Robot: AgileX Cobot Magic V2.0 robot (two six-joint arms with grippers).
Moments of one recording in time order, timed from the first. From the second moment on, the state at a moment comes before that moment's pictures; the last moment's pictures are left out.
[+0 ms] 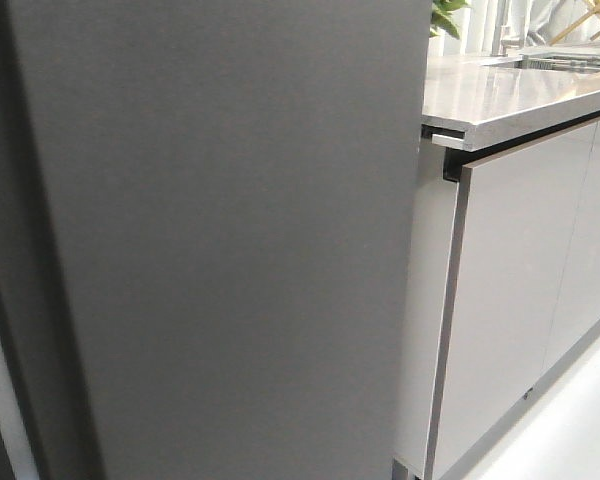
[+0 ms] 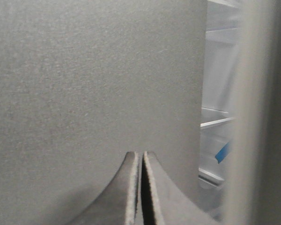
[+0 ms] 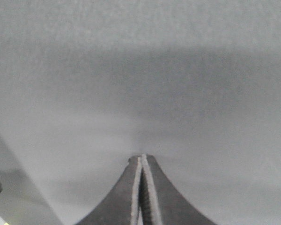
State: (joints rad) left arm 0.02 -0.01 0.00 -0.03 -0.13 -0.02; right arm 0.66 1.63 -1.85 0.50 0.63 -0.45
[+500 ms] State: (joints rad) left arm 0.02 -0.01 0.00 -0.03 -0.13 -0.02; right arm 0.66 1.84 -1.95 0.49 0.58 -0.46
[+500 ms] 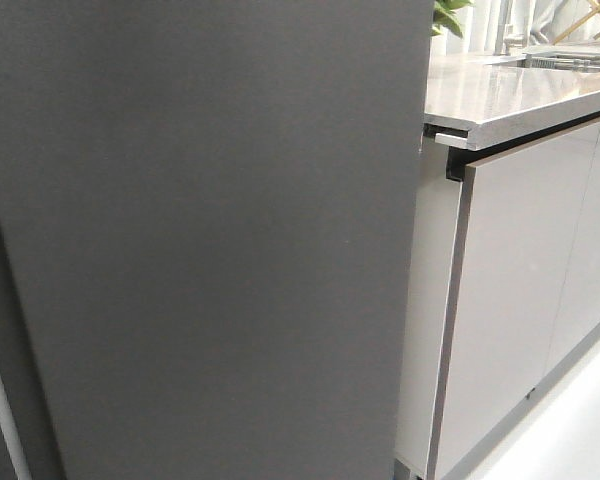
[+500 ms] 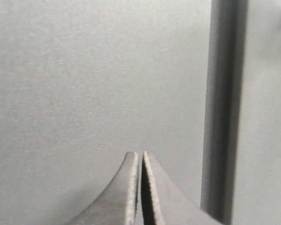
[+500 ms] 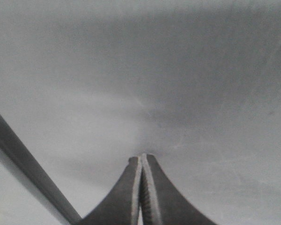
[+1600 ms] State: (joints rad) left arm 0.02 -0.01 0.00 -0.03 -0.13 -0.02; right arm 0.54 0.87 -1.62 -0.12 0.96 -0.05
